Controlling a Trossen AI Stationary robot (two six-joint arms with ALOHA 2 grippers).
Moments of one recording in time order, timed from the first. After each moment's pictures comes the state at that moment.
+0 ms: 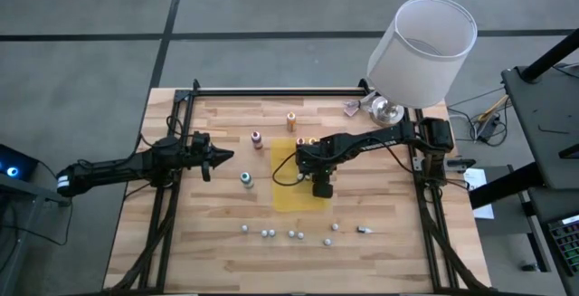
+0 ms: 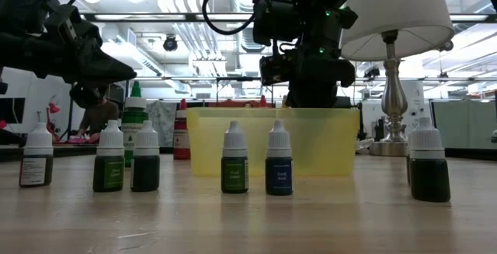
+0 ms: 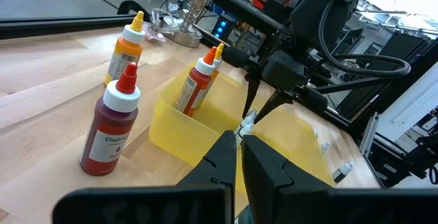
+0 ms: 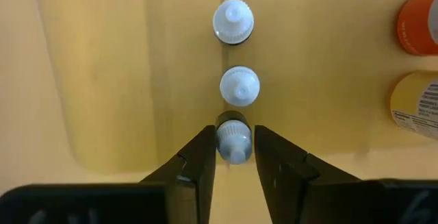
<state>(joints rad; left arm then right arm) 0.22 0.21 0.01 0.02 0.04 -0.49 -0.04 1.91 1.30 -0.72 -0.07 0.04</state>
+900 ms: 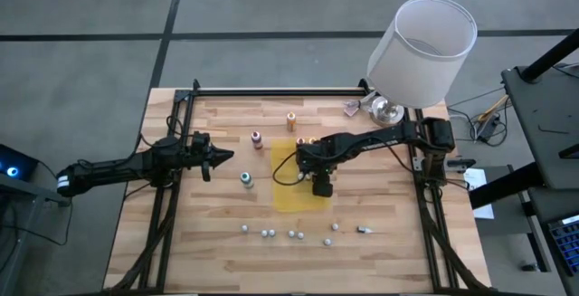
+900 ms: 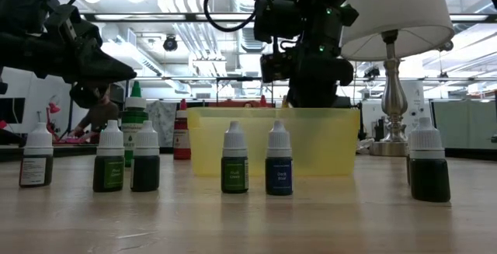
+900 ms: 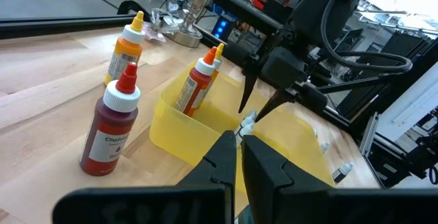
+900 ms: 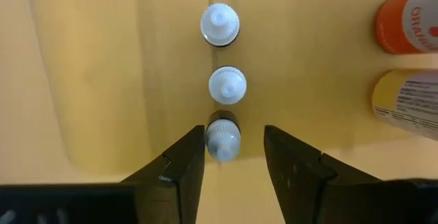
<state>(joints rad) 0.22 0.21 0.01 0.02 0.04 -0.49 -0.04 1.90 1.30 -0.73 -0.05 0.05</state>
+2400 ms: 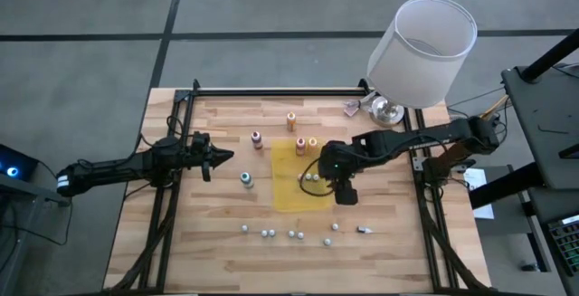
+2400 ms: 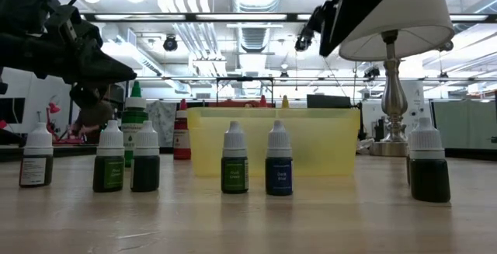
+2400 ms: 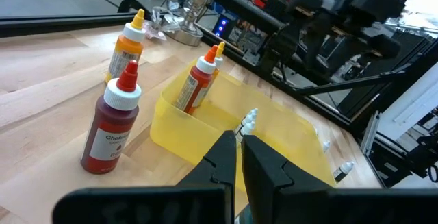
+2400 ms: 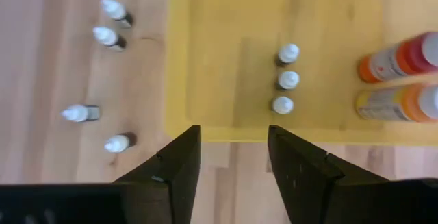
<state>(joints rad) 0.22 0.21 0.01 0.02 0.04 -0.49 0.11 1.55 1.30 -0.87 -0.06 0.05</state>
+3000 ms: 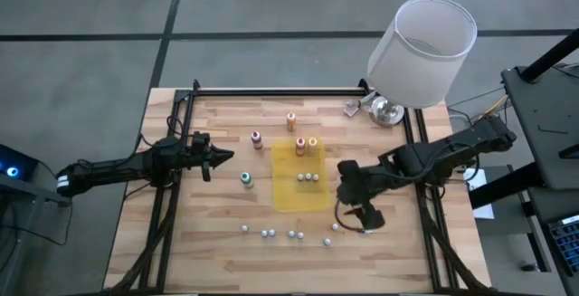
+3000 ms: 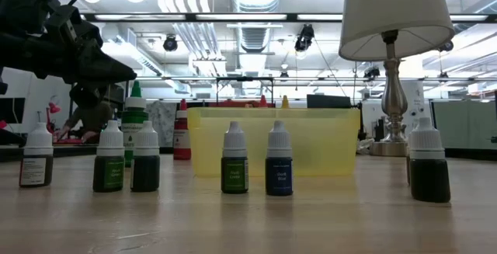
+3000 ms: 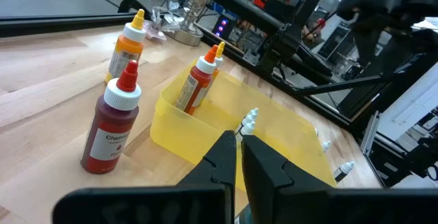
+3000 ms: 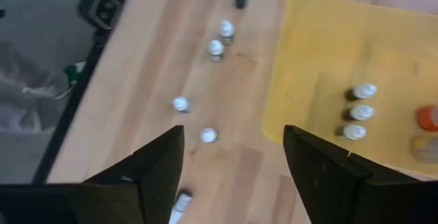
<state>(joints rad) 0.22 0.21 0.01 0.02 0.04 -0.49 0.36 1.40 1.30 -0.88 -0.06 0.10</state>
